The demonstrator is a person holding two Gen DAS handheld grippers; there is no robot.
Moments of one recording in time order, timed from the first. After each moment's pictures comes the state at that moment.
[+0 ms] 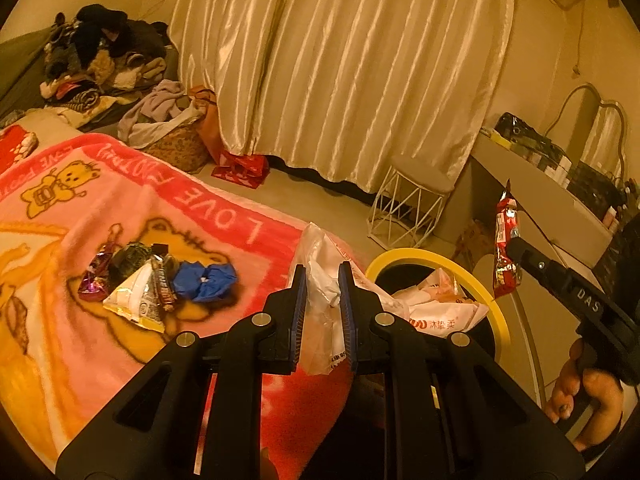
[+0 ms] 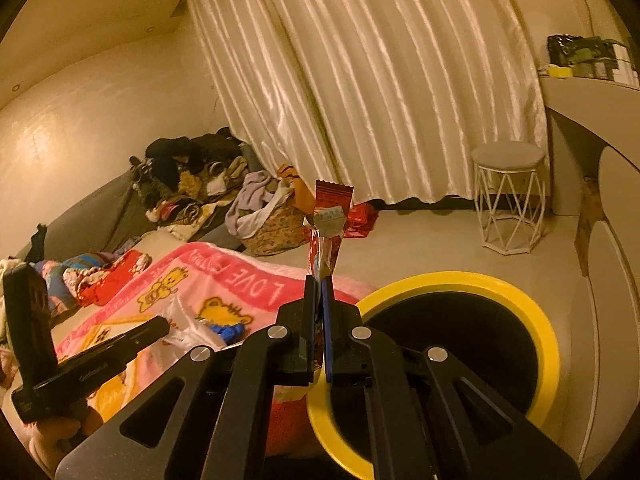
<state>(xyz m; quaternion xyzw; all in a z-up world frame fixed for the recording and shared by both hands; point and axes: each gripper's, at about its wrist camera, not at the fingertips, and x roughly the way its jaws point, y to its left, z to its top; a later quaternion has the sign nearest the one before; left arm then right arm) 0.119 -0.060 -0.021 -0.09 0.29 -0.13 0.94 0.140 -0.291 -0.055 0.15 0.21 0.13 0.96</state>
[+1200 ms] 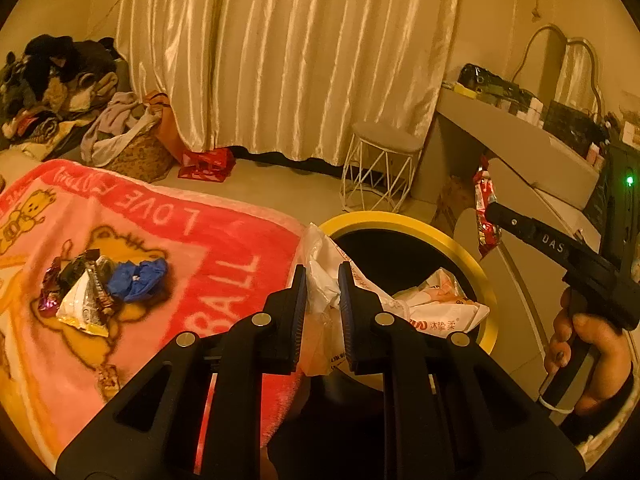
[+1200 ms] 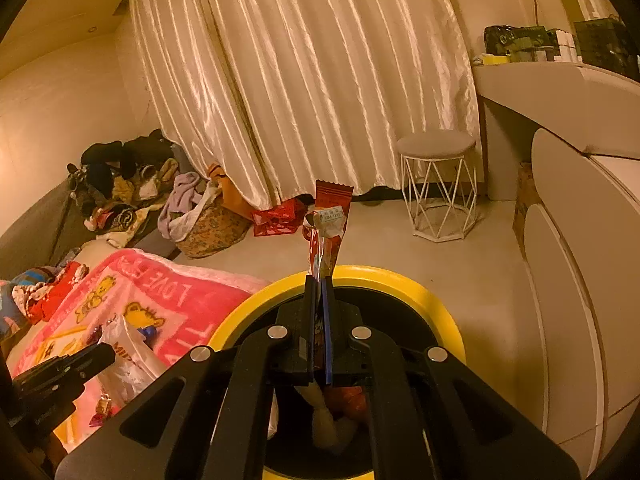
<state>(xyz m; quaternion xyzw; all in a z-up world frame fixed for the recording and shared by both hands) 0.122 -0.132 -0.042 -0.01 0.31 -0.19 0.93 0.152 -0.354 -0.091 0.15 0.24 0.02 0.96</state>
